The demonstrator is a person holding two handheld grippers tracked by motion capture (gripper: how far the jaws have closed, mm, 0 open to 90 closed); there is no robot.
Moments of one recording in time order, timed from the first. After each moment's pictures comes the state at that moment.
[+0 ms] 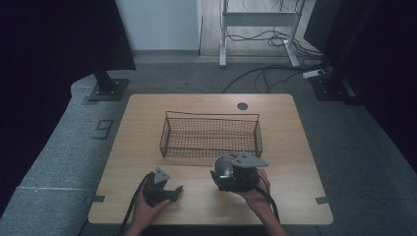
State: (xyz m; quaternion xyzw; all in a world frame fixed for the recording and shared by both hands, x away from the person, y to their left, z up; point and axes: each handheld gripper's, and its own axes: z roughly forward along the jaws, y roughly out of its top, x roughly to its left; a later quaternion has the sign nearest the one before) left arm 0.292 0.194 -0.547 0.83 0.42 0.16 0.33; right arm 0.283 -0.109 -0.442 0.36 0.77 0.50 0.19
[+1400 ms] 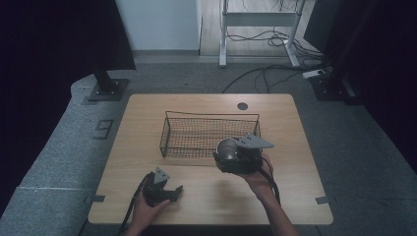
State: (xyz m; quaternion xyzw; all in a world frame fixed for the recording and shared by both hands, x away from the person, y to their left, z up) left arm 0.292 0.194 -0.547 0.83 0.42 0.16 0.33; right arm 0.315 -0.117 -0.407 0.38 0.75 0.51 0.20
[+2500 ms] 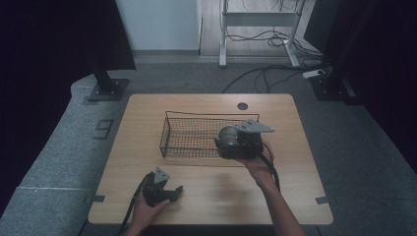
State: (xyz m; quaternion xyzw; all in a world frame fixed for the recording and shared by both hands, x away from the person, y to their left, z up) left arm 0.292 0.194 -0.547 0.83 0.42 0.16 0.33; right arm 0.343 -0.118 -0.385 0.39 0.74 0.50 0.21
